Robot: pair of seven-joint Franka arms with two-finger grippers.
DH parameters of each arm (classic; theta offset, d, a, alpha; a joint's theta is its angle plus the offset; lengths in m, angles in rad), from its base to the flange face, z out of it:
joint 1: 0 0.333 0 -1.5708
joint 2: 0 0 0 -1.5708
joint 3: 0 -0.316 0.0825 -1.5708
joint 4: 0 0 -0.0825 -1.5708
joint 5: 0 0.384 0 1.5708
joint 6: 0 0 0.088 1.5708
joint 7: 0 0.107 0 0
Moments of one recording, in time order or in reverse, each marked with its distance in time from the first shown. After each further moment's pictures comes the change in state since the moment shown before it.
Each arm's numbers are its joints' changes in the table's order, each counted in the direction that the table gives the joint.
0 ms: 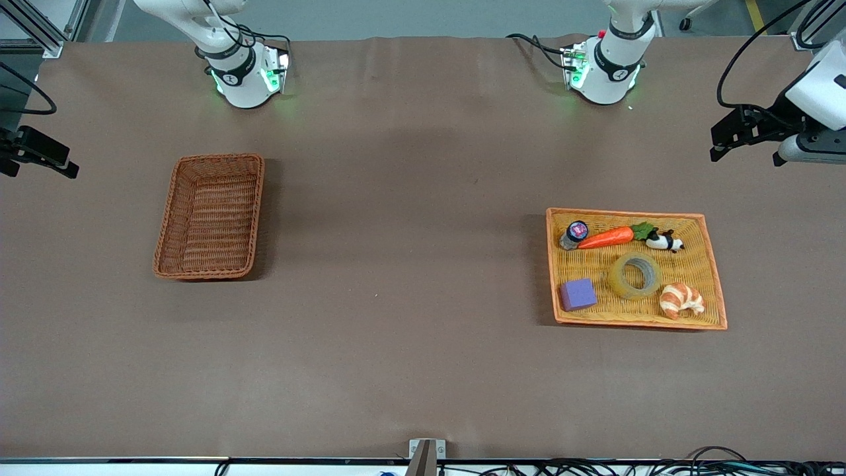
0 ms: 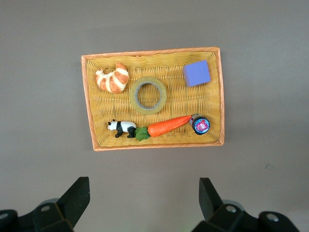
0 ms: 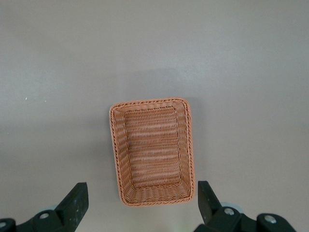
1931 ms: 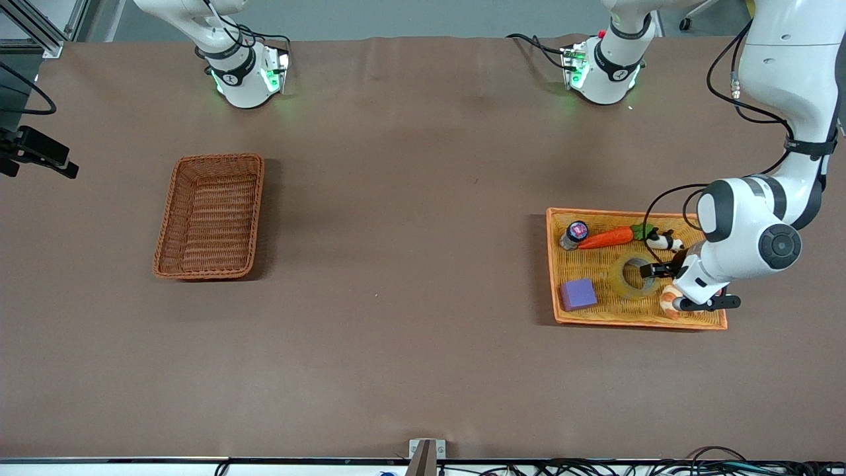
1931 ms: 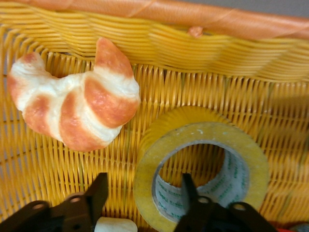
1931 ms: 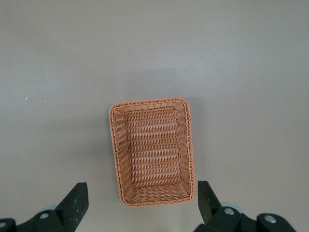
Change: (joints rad) left arm 0.107 0.614 -0.011 -0.232 0.016 0.681 -0.050; right arm 0.000 0.000 0.001 0.000 0.000 0.001 0.000
